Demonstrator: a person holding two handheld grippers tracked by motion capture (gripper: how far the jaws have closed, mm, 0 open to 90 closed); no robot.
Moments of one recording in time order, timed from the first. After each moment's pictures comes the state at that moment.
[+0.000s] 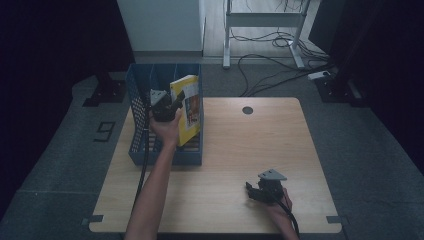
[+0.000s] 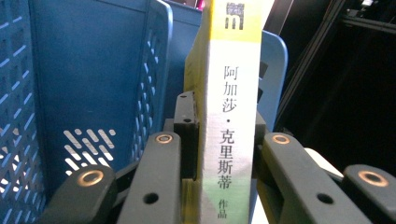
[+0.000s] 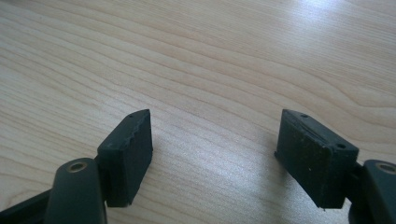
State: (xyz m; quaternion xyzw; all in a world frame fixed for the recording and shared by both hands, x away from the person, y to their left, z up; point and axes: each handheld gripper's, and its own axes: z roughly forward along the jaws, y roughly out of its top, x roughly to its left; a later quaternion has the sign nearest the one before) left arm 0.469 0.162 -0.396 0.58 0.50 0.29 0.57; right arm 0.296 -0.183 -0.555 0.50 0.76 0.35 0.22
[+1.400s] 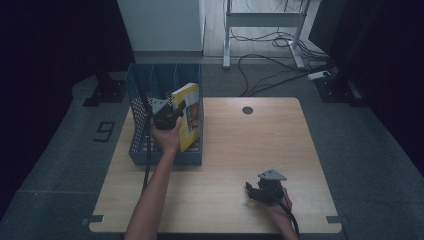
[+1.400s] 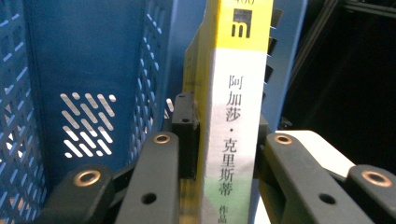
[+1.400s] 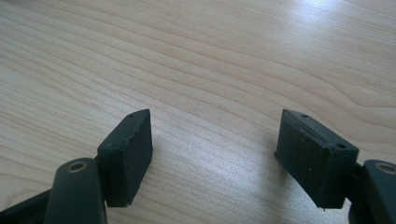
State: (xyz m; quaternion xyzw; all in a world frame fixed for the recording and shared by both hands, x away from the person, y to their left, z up) left arm 0.460 0.166 -0.425 0.60 0.50 0.27 0.57; right arm 0.295 -0.183 -0.555 0.50 0.76 0.35 0.22
